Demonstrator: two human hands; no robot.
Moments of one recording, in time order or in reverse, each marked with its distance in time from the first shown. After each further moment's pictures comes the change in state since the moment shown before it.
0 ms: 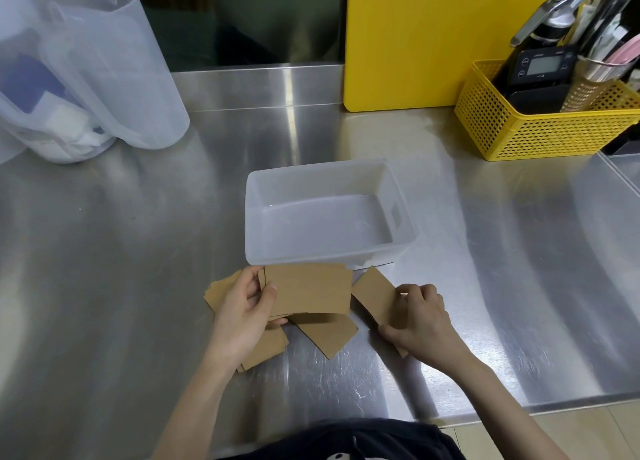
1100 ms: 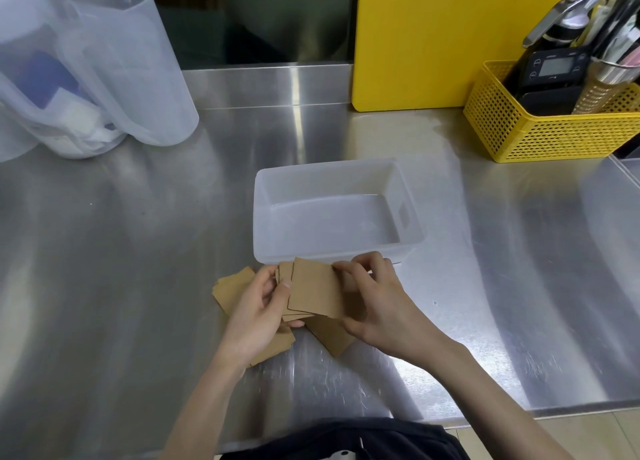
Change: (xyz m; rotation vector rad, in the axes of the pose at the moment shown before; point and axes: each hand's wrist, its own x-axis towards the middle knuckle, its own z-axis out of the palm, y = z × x) left_hand -0.007 0.008 0.007 -0.059 -0.083 -0.029; right_hand -0.006 -0.063 -0.010 0.017 -0.018 -0.552
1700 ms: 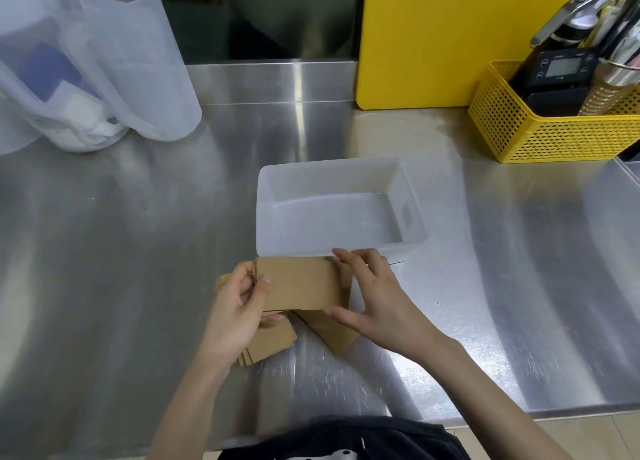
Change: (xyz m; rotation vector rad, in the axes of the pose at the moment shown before) left_hand -0.001 -0.004 -0.019 0.014 0.147 0.045; right_hand 0.006 -0.002 0.004 0.075 0.024 0.000
